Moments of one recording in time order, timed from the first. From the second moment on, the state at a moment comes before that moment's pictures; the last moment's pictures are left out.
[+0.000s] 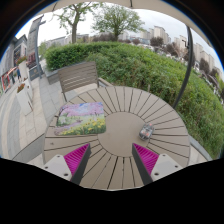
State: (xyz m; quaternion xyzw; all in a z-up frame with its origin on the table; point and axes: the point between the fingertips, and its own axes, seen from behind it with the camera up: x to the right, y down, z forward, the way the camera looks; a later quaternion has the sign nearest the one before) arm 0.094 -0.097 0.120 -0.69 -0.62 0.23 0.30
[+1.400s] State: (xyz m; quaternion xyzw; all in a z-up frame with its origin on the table) arm -0.054 0.090 -0.021 -0.69 -0.57 0.28 0.35
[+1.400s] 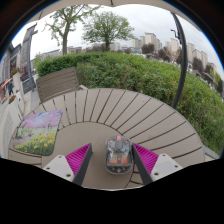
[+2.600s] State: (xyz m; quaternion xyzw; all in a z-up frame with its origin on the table) arm -0.148 -0.197 -0.012 -0.67 -0.63 0.28 0.27
